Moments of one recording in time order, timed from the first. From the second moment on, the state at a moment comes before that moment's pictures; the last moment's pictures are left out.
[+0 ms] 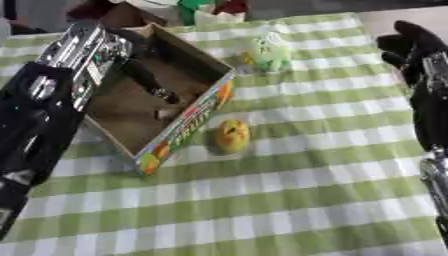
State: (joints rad) left arm -1.20 0.28 -0.30 -1.03 -1.20 0.14 -0.91; right arm -0.26 -0.38 0.01 -1.98 0.05 -0.04 -0.17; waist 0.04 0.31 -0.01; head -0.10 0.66
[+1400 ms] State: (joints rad) left arm -0.62 0.50 -0.02 -1.98 -0.42 0.35 0.32; right arm -0.49 -0.74 0.07 -1.98 0.24 0.20 -0.11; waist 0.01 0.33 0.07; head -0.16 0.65
